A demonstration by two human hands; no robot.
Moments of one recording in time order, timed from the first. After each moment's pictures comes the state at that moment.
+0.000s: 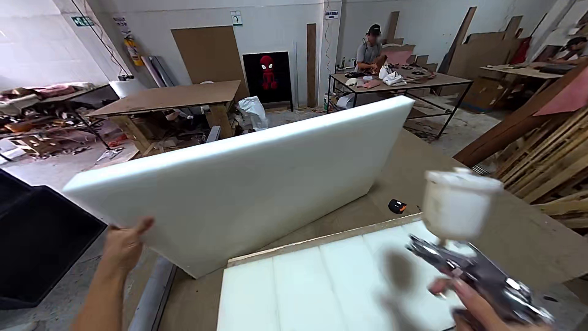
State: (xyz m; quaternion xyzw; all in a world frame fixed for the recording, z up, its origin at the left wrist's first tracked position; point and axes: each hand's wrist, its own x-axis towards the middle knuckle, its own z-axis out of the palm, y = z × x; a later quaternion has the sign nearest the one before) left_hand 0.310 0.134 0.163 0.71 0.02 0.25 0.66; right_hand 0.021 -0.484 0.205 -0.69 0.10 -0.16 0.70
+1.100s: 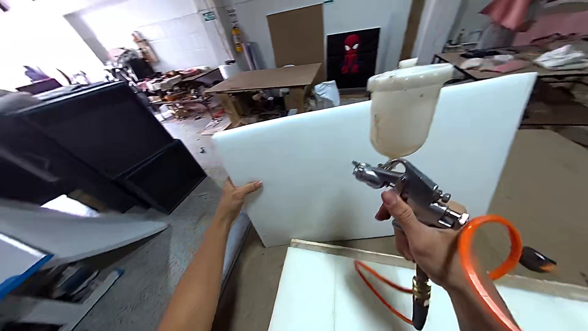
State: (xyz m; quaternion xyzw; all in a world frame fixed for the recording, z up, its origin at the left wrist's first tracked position) left_hand 0.313 0.101 0.172 0.69 0.01 0.22 0.69; right_hand 0.235 -0.311 0.255 -0.72 -0.14 -0.12 0.67
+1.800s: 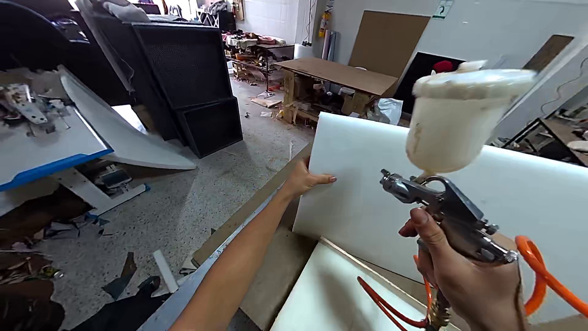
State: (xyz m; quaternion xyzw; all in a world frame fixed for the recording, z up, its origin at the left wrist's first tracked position) left_hand 0.304 0.115 0.179 0.69 0.00 0.18 0.71; right_hand 0.238 -0.193 0.280 -0.73 -0.31 -0.12 0.60
